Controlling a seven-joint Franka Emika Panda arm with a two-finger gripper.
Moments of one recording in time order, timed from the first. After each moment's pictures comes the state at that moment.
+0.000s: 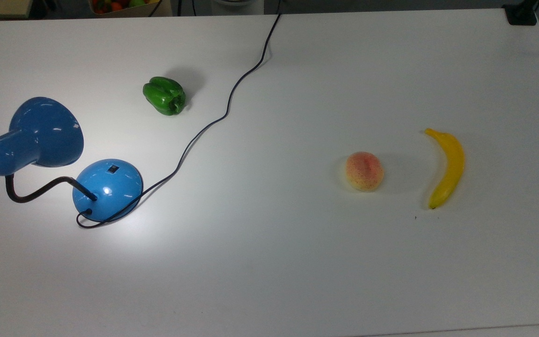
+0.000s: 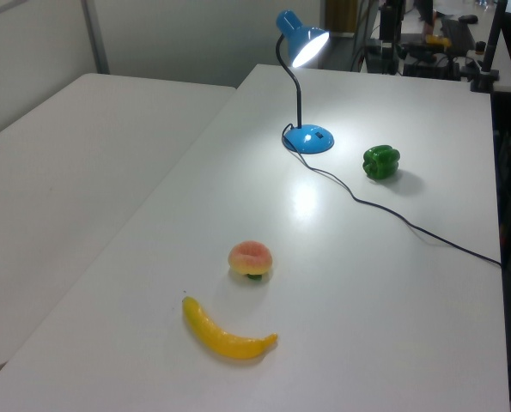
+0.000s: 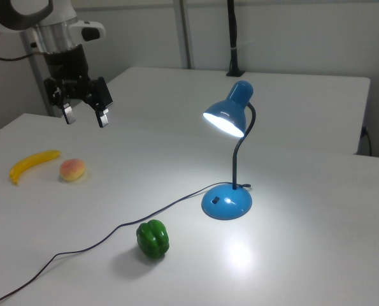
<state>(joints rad) 0.07 -0.04 -0.02 -1.58 -0.08 1.51 -0.03</state>
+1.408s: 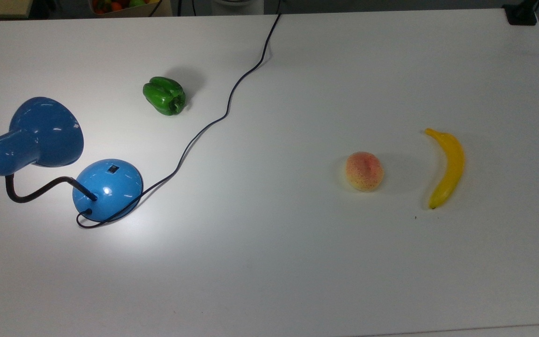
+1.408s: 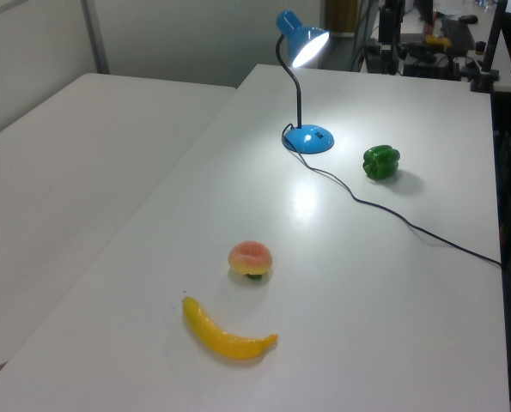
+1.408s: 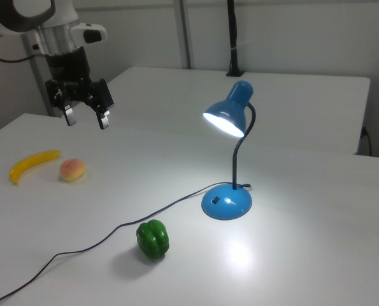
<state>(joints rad) 0.07 -0.03 -0.02 -1.58 -0.08 1.51 -0.03</state>
